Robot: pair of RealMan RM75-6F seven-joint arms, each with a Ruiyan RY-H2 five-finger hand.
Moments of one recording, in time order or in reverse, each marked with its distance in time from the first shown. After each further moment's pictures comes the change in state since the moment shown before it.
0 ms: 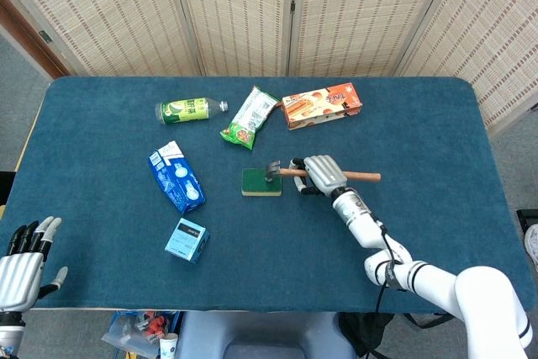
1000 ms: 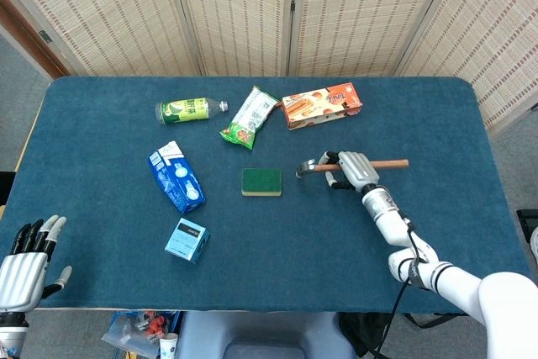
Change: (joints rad) left arm 0.001 -0.002 0.007 -0.024 0.027 0.018 0.019; right arm -0.067 0.074 -0.007 0.031 0.034 -0.077 0.095
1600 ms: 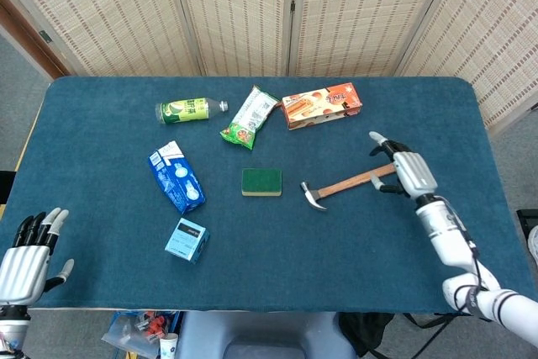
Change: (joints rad) left arm -0.026 0.005 -0.022 -0.006 0.003 -0.009 -0.001; right arm -0.245 0.283 -0.069 -0.242 -0.110 0.352 0.051
